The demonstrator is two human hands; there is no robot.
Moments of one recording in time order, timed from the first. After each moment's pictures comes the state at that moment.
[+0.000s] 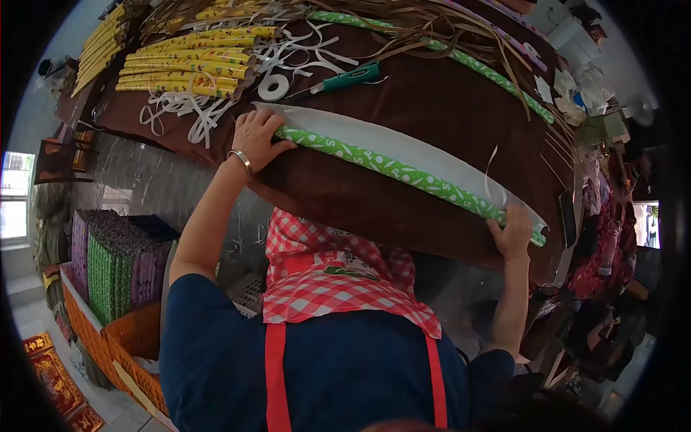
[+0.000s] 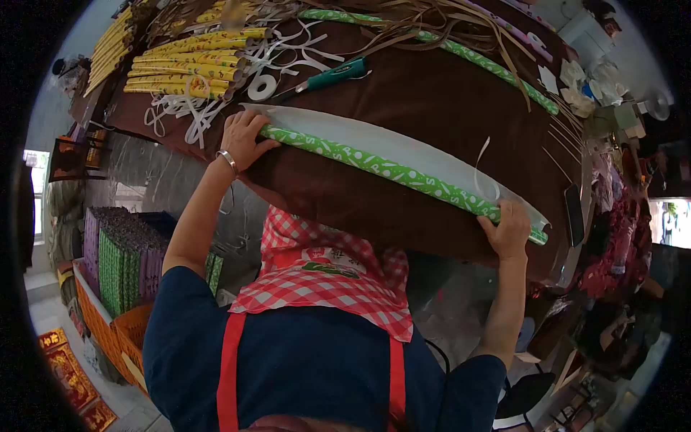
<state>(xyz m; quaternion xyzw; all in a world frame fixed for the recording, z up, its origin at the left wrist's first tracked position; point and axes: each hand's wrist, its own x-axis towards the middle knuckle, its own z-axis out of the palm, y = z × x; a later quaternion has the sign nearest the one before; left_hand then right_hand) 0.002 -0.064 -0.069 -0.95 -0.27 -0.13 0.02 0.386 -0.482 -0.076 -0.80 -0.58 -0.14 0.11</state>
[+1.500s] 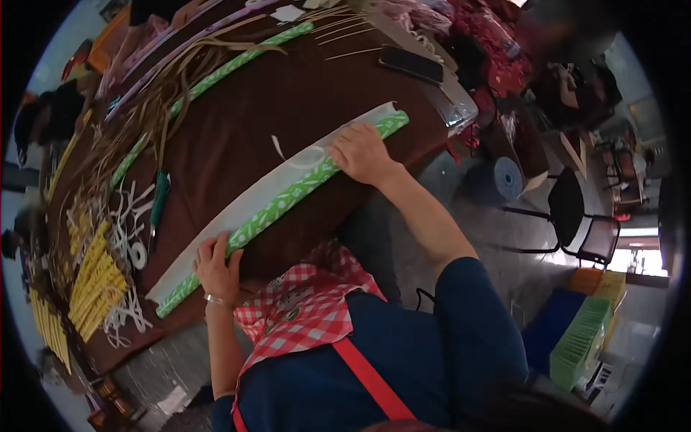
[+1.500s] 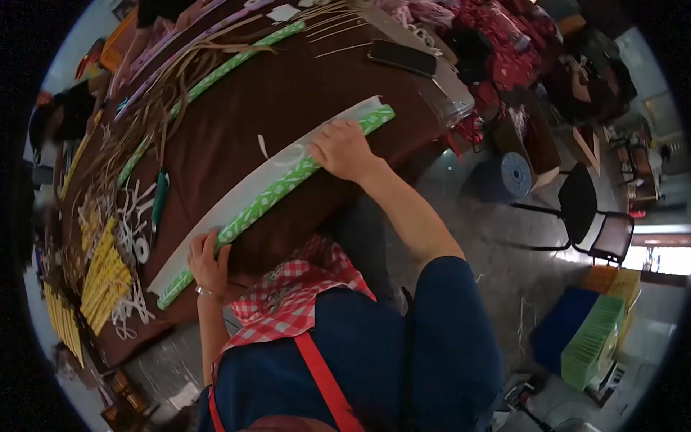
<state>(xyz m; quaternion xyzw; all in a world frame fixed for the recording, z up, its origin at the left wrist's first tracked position) 0.086 -0.202 -0.070 -0.98 -0.11 -0.14 -0.10 0.351 -0.479 -0.096 -0.83 -0.43 -0.27 0.23</state>
